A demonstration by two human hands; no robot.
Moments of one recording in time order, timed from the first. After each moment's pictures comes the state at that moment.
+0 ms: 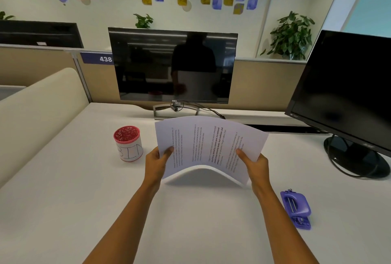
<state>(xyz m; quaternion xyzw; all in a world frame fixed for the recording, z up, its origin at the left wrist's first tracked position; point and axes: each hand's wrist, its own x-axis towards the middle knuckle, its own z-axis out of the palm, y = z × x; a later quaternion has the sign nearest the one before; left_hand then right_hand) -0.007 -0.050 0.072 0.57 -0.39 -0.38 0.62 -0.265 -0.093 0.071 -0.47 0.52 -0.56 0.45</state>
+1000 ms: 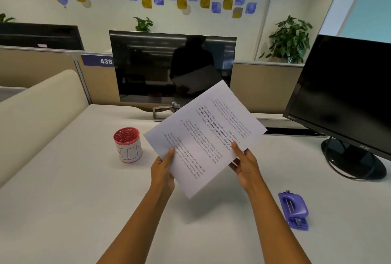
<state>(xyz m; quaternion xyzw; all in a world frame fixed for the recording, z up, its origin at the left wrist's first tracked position) -0.038 -0.039 0.083 0.41 -0.16 -0.54 0.72 -0.242 -0.091 0.095 -0.32 0.40 -0.56 0.65</state>
